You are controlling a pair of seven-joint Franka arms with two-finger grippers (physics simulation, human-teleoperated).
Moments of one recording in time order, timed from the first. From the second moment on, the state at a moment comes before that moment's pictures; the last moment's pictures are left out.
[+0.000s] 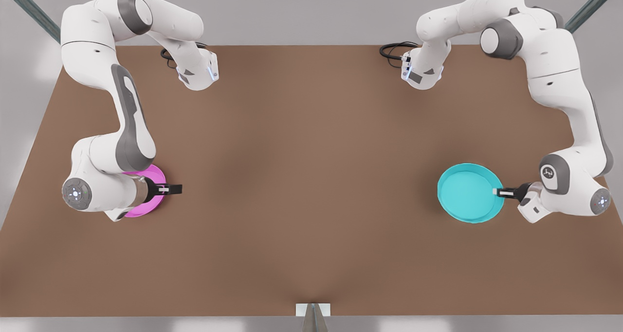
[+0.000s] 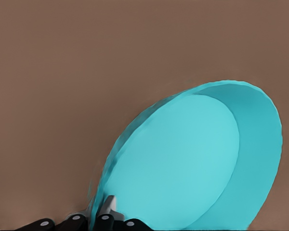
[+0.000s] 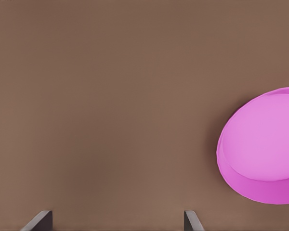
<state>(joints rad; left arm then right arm) 0.27 0.66 -0.04 -1.42 -0.06 1.69 0.27 -0.23 0.54 0.38 -1.37 -0.02 1.58 0.15</state>
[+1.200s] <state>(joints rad) -0.48 0.65 -0.09 -1.25 0.60 1.23 -0.73 -0.45 0.53 0.39 -1.48 -0.01 1.57 0.01</state>
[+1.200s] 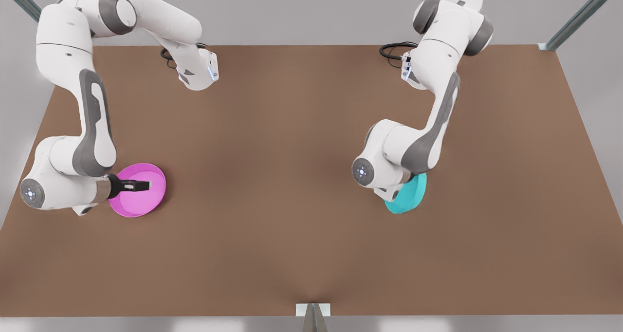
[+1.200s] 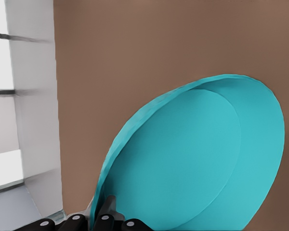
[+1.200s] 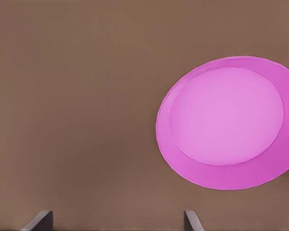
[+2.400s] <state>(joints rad) -0.98 0.95 -0.10 -1.25 1.09 0.97 -1.09 -0.72 0.54 0.52 -1.68 -0.09 1.93 -0.26</state>
